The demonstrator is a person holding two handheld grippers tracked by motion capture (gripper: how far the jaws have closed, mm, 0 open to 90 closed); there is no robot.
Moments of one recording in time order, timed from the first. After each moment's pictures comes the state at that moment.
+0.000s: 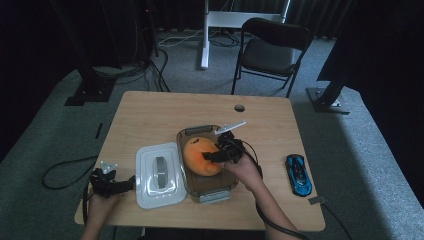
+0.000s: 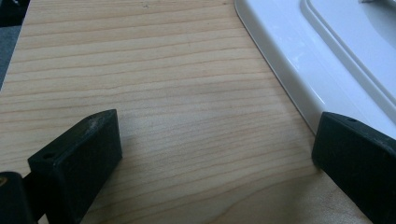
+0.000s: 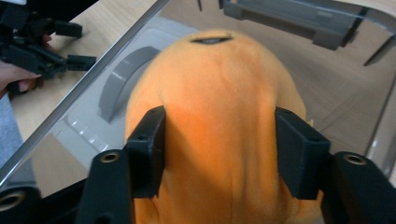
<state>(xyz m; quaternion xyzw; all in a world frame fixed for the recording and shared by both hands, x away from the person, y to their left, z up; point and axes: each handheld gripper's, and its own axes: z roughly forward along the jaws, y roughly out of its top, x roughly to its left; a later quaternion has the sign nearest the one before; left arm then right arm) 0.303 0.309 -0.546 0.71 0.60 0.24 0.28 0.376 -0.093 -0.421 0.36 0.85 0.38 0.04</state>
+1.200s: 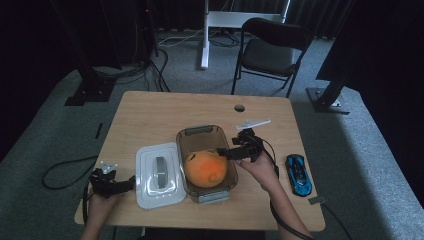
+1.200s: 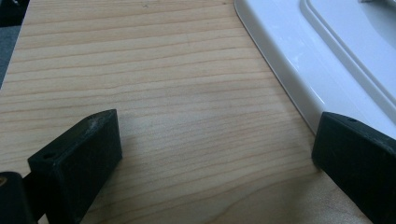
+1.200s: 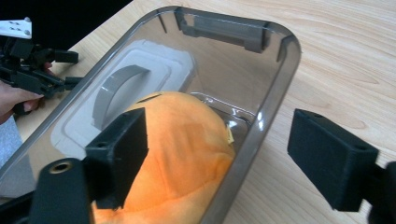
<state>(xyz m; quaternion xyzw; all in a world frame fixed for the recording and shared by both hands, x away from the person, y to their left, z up) 0.303 0.309 -0.546 0.71 0.60 0.24 0.28 0.372 -0.147 -0.406 0.40 0.82 0.42 0.06</state>
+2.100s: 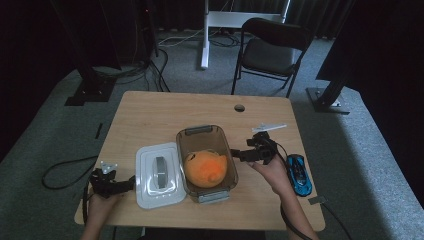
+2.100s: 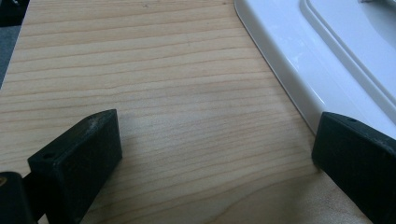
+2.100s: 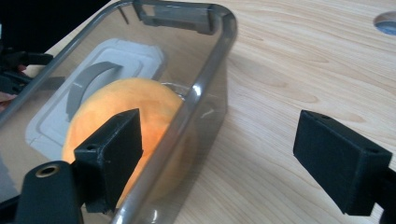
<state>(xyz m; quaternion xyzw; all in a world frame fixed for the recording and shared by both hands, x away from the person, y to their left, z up) 0.303 0.310 -0.546 0.71 0.60 0.24 0.28 0.368 -0.188 -0.415 0.43 0.80 0.42 0.07</state>
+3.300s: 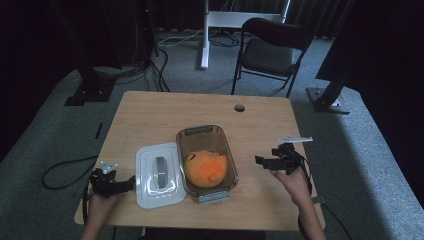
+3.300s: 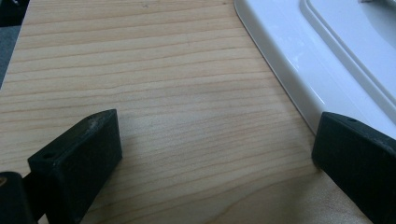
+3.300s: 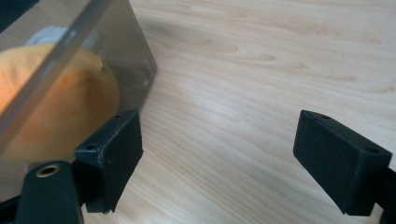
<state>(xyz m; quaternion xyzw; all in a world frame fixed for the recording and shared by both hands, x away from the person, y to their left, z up) 0.303 0.309 -0.546 0.71 0.60 0.24 0.28 0.350 -0.261 -0.451 0.50 0.76 0.40 0.10</state>
